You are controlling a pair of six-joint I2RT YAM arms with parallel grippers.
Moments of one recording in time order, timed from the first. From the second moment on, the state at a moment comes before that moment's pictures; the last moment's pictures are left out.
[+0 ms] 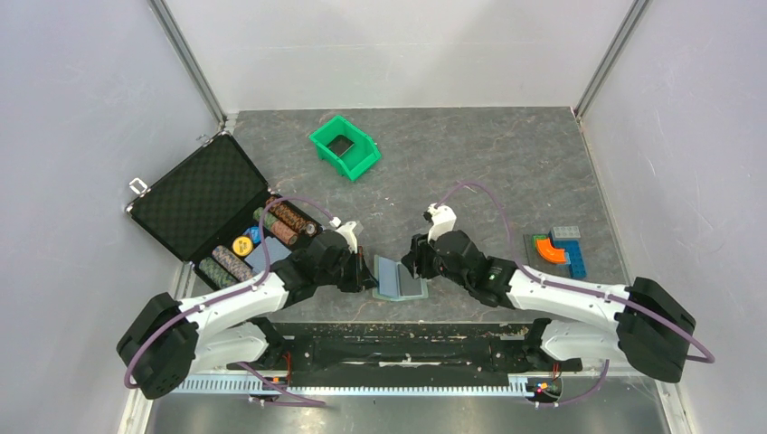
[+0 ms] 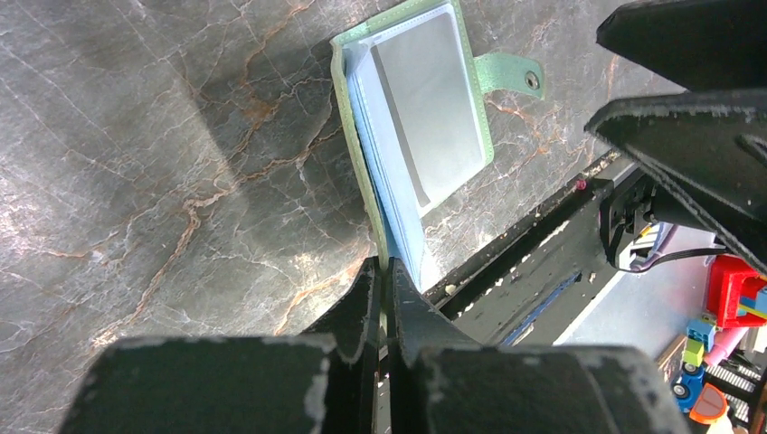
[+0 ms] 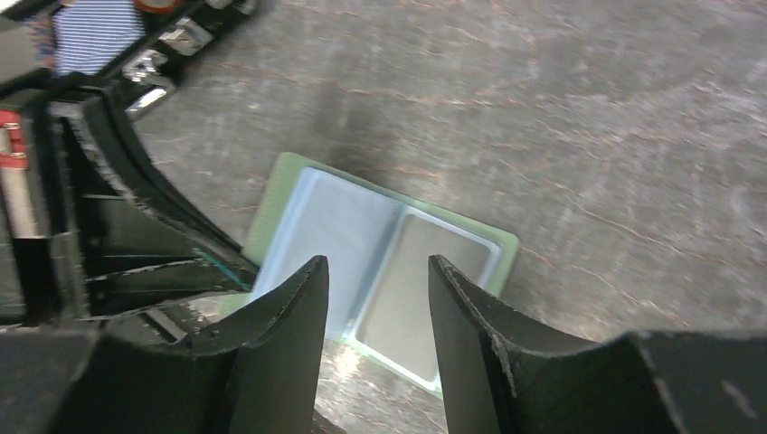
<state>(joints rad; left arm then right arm) -0.78 1.09 0.44 -0.08 0.21 -0.73 0.98 1.18 0.57 0.05 0.25 0.53</state>
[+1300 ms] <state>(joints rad) -0.78 1.07 0.42 -0.06 0.21 -0.73 1.01 1.48 0.57 0.29 0.02 0.63</state>
